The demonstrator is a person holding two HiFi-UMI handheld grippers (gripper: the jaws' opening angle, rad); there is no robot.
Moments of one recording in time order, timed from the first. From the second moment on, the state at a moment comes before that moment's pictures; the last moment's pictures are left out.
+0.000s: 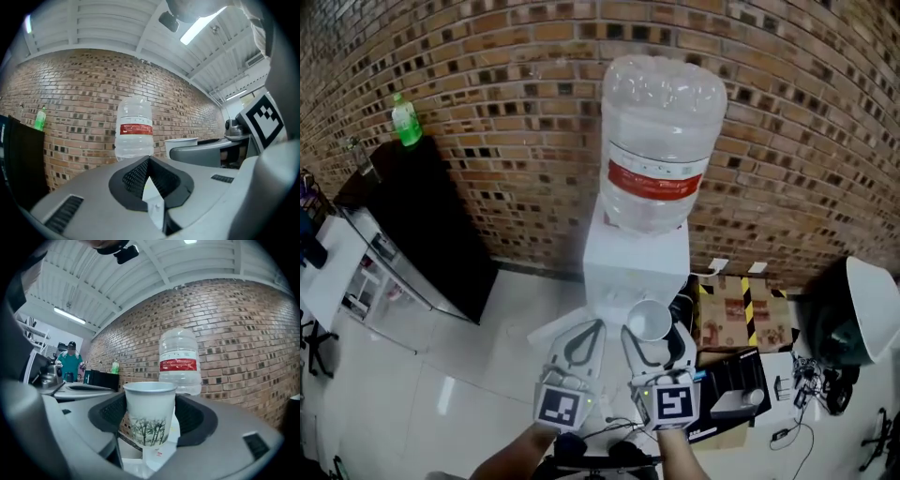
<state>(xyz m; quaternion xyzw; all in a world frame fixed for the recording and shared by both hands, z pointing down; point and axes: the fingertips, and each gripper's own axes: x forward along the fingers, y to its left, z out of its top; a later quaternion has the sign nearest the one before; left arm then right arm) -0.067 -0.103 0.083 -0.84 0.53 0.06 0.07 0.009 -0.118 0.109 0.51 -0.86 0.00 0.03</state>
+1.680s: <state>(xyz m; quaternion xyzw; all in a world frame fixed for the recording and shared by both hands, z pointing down) -0.048 -0.166 0.141 -0.84 0.53 0.12 0.04 0.022 -0.177 0.185 0.52 -0.85 -0.04 0.03</state>
